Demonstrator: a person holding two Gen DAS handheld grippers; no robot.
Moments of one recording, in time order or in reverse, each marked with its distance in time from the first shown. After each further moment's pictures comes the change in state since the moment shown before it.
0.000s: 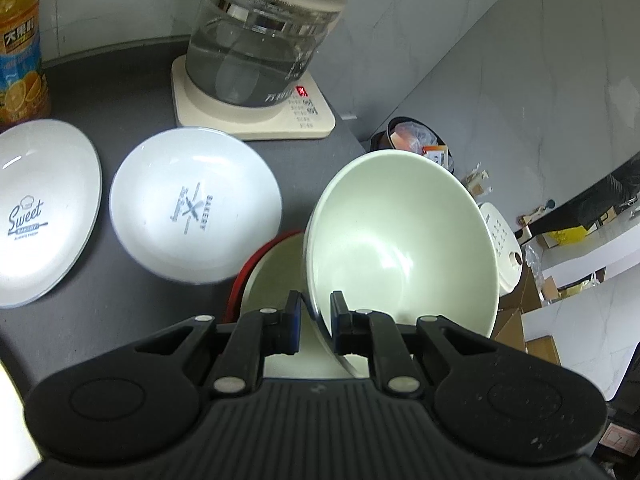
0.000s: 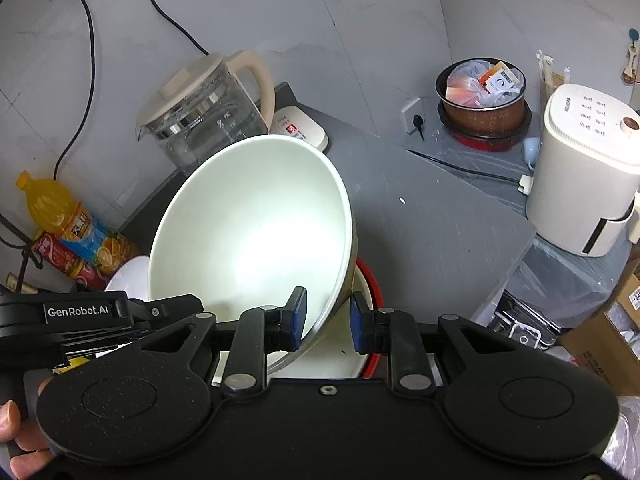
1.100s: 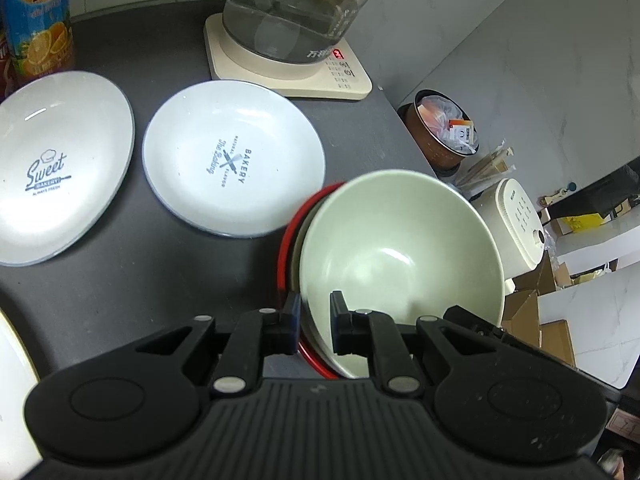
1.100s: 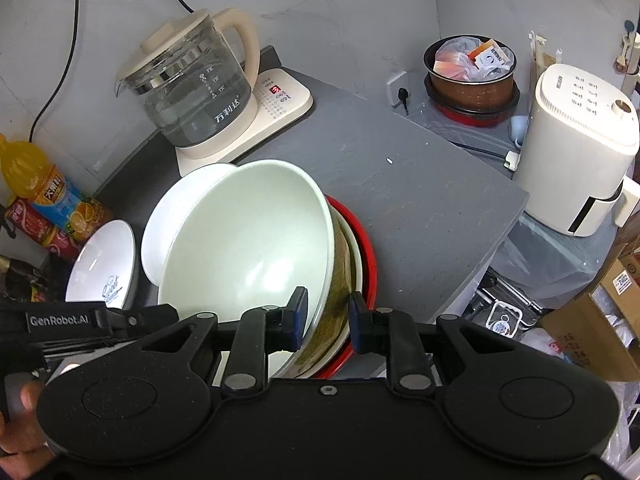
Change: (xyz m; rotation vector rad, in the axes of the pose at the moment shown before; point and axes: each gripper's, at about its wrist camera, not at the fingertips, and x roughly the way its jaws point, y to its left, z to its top) left arm 0.003 0.028 -0.019 -0.033 0.070 0.044; right arm 0.018 0.008 -0.016 -0.033 0.075 -0.078
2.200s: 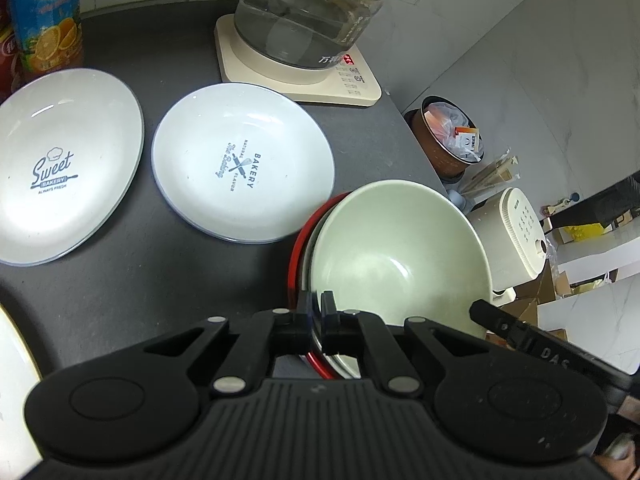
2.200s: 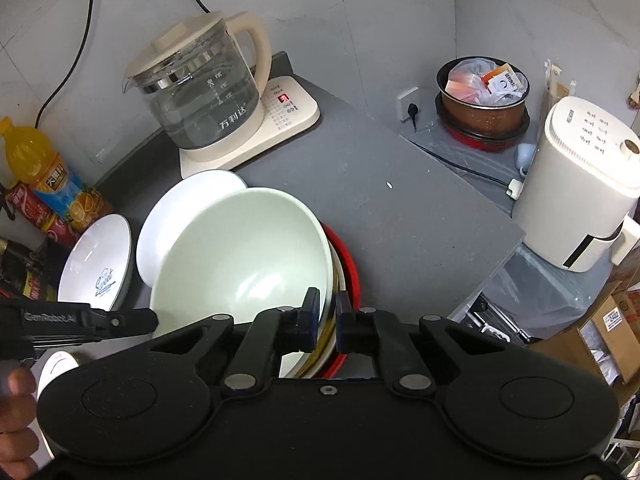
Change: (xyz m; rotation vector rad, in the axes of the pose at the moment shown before) left arm -0.003 0.007 0.004 -0.033 -0.001 0.002; right arm 0.000 -0.005 0.016 -0.084 -0.007 0.005
